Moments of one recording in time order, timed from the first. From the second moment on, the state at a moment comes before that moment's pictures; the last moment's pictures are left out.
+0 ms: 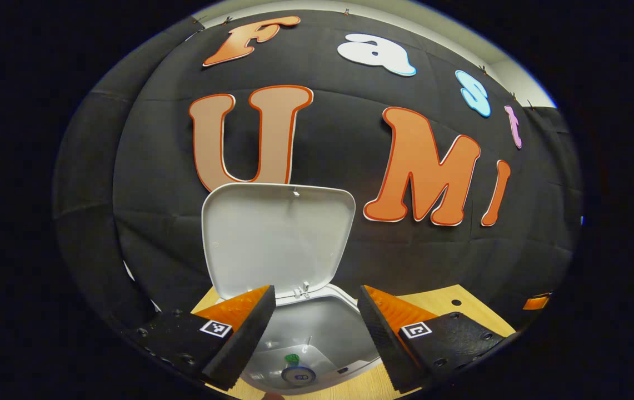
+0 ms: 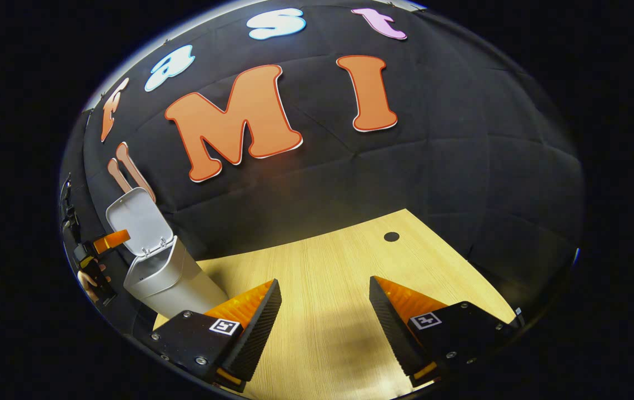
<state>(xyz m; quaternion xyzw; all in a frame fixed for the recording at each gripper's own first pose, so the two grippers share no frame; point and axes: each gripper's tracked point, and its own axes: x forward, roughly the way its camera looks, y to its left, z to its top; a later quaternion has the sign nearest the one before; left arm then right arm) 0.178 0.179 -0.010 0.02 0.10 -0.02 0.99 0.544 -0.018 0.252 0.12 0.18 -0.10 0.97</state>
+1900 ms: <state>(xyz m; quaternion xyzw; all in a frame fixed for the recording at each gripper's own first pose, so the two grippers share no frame) 0.303 0.236 0.109 0.02 0.18 0.02 0.98 0.534 -0.009 0.263 0.16 0.17 -0.07 0.97</state>
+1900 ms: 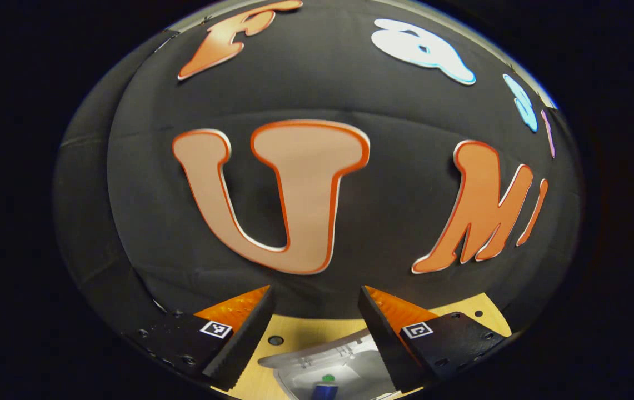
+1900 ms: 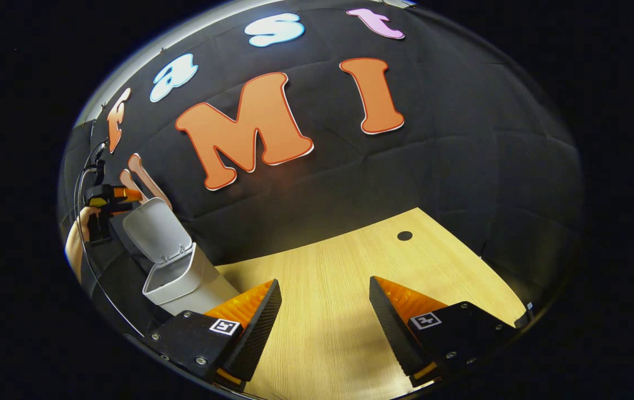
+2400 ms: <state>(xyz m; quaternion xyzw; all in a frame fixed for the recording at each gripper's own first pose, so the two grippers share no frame) 0.260 0.221 0.062 0.06 0.23 -0.02 0.97 0.538 0.007 0.259 0.15 0.18 -0.04 0.97</state>
